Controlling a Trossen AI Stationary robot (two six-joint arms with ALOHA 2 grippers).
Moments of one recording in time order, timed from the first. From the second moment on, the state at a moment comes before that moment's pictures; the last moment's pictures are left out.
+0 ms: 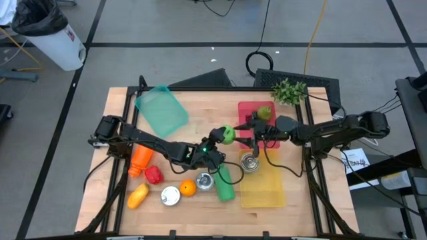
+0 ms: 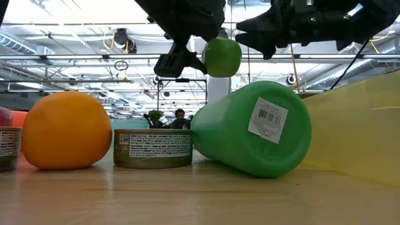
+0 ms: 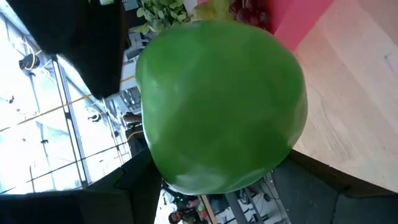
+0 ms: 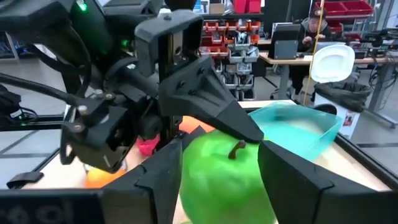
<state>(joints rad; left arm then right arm) -0.24 1.84 1.28 -0.08 -1.04 1.19 -0.06 1.20 0.48 0.73 -0.06 0.04</state>
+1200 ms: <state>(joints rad) -0.24 1.84 1.28 -0.08 -1.01 1.07 -0.07 1.30 0.55 0.67 -0.05 -0.01</state>
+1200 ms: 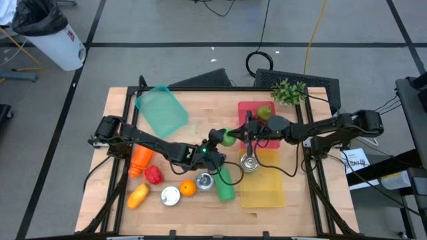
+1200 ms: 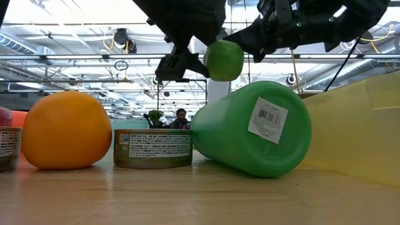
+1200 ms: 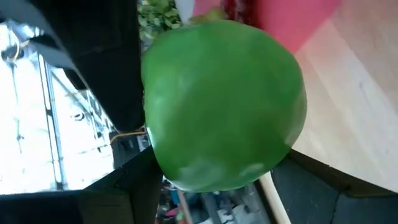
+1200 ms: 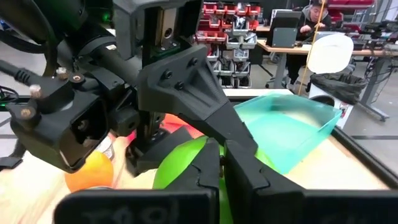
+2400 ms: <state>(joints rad) -0.06 1.79 1.22 0.02 -0.24 0.20 -0.38 0.98 0.44 0.34 0.10 0.04</state>
